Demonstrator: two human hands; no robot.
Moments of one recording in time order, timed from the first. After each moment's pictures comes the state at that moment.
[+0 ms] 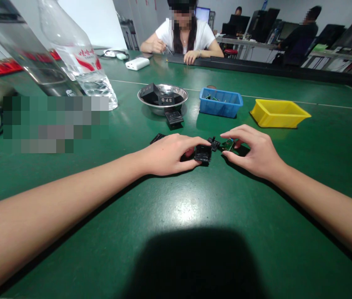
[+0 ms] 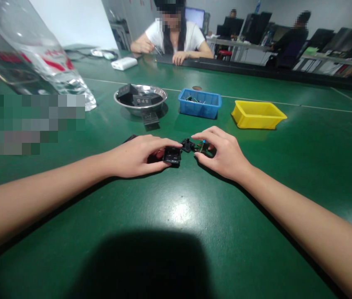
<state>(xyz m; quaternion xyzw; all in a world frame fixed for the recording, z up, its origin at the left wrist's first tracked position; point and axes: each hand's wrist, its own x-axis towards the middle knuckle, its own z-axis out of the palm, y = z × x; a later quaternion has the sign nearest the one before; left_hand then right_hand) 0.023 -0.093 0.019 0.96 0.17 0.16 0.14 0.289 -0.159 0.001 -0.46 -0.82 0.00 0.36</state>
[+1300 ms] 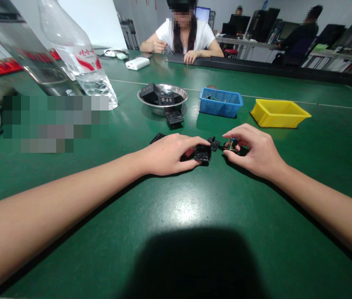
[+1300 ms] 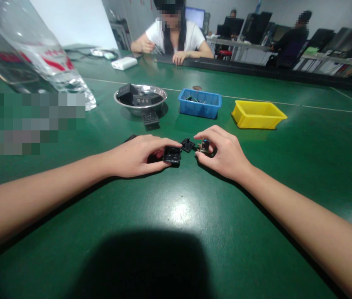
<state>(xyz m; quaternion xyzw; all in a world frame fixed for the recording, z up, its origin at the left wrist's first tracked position) 0.023 -0.093 0.019 0.96 0.17 0.16 0.14 0.288 -0.160 0.002 -0.47 -0.80 0.00 0.36</state>
